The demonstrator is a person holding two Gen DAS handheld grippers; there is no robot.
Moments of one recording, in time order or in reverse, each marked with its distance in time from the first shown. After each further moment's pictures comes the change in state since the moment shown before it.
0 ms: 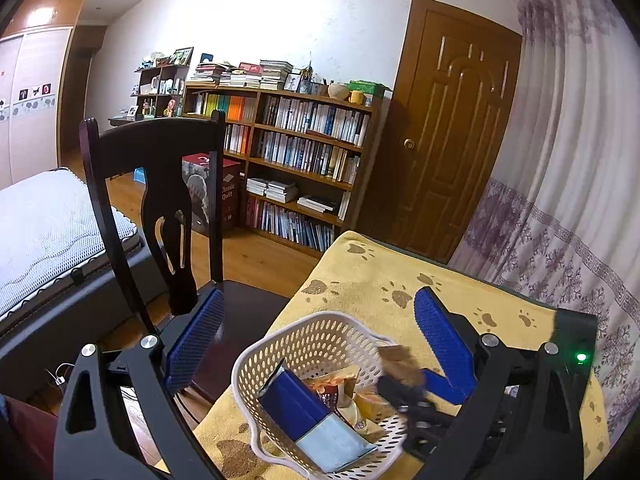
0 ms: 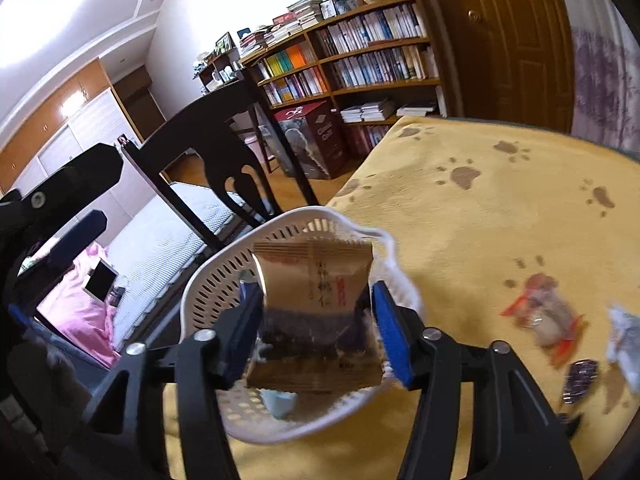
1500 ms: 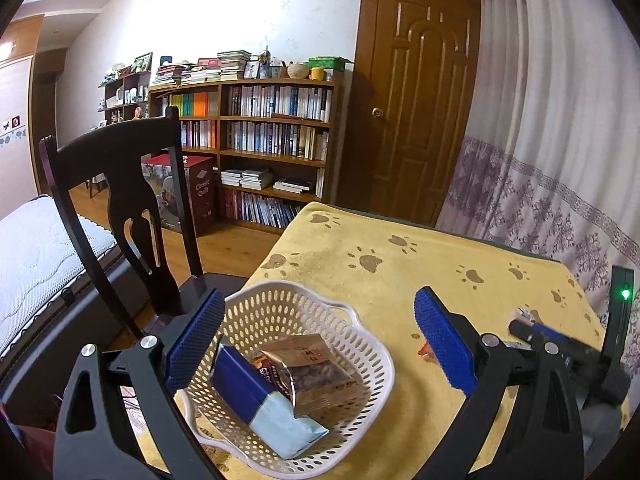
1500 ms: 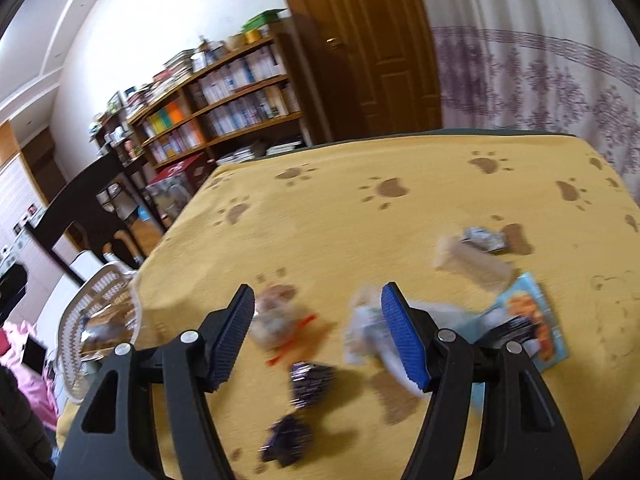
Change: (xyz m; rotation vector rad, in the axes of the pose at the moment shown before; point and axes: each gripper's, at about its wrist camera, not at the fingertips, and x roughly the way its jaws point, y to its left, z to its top) left arm 0.015 -0.060 -0.031 0.159 0.068 -0.047; right arm -0.103 -0.173 -0.020 0.202 -0.168 -0.383
